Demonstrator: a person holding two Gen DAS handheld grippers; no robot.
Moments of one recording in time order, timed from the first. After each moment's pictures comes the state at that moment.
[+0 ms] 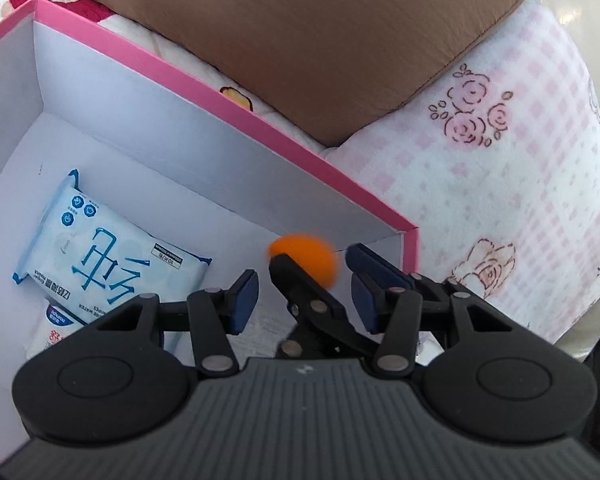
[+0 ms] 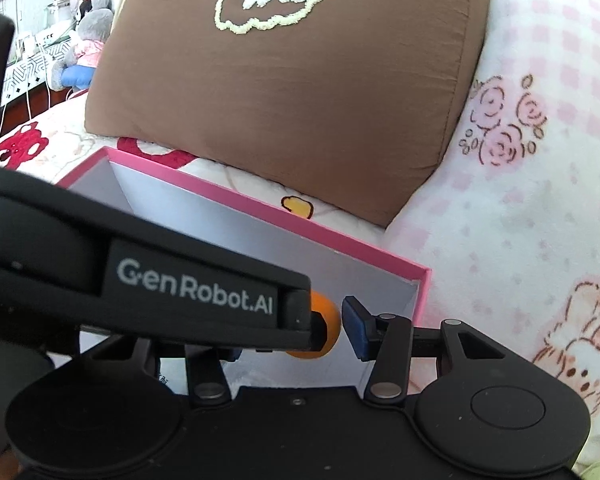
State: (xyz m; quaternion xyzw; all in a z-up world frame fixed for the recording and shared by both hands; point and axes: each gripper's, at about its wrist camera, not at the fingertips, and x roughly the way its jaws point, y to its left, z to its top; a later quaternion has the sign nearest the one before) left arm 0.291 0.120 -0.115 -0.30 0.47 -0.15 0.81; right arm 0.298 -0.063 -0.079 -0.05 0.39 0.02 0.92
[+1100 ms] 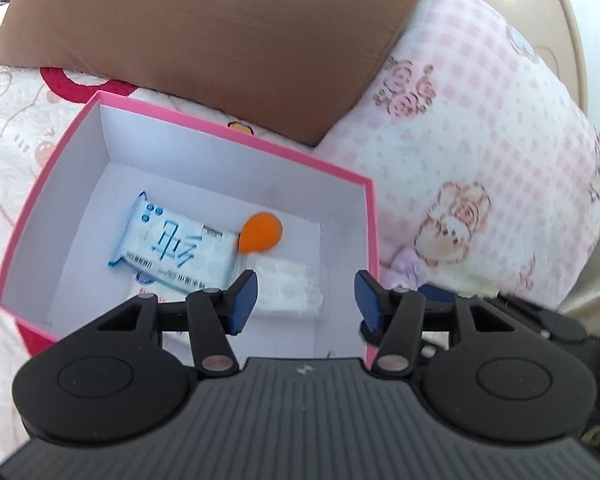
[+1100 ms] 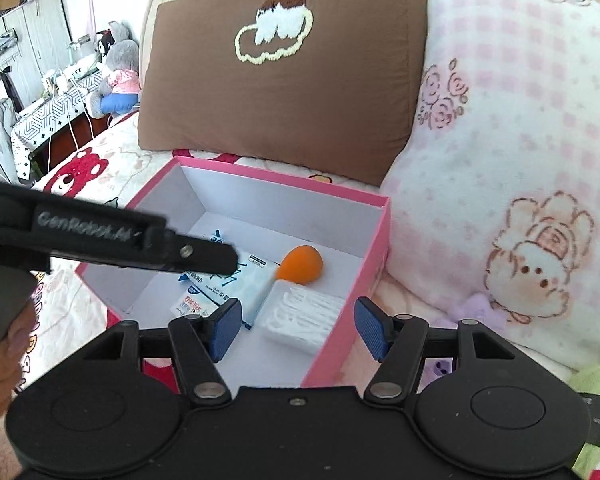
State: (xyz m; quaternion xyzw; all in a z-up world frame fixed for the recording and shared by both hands) left arm 0.194 0.117 -0.029 -0.18 0.45 -0.14 0.86; right arm 0.192 -0.094 -0.019 0.04 0.40 0.07 0.91
